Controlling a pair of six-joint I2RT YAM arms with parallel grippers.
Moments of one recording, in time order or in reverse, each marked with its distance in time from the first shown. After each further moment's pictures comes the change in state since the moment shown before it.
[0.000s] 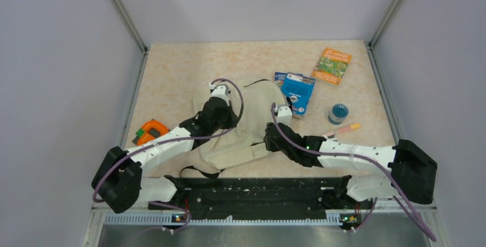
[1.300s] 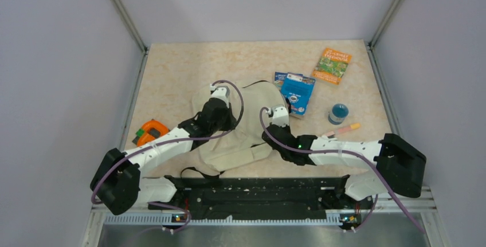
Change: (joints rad) left arm 0.001 -0.014 -0.002 -0.047 0.003 0.035; right arm 0.000 0.108 0.016 -0.015 0.167 -0.155
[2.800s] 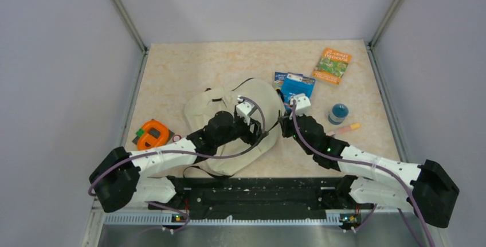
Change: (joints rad) left arm -0.201 -0.037 -0.111 0.399 0.236 0.322; right arm -0.178 -0.345 -0.179 0.341 -0.197 -0.245
